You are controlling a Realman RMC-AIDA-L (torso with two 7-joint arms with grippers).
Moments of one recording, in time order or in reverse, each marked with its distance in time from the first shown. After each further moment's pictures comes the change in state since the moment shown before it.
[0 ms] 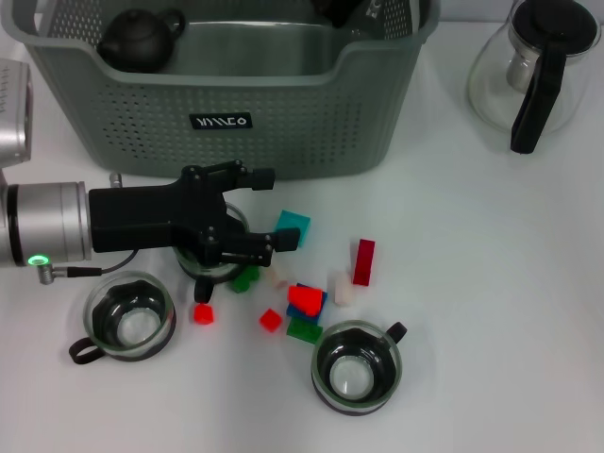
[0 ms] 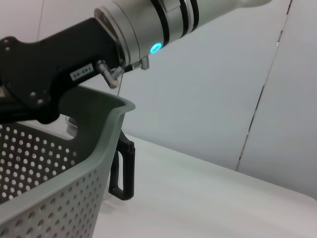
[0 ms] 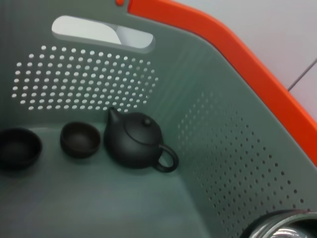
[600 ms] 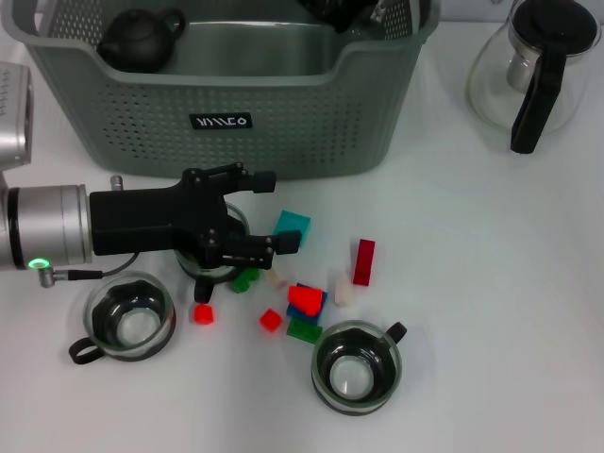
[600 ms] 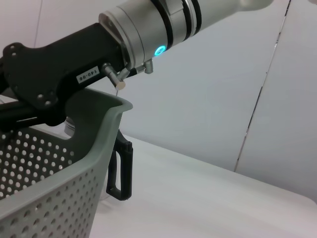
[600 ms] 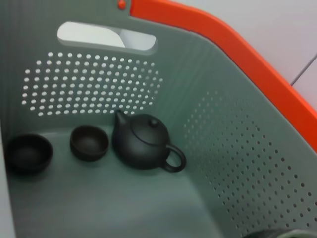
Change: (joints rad) left arm 0.004 -0.003 0.000 0.000 0.000 0.004 0.000; right arm -0.037 -0.001 0.000 -0.059 -0.006 -0.057 0.046
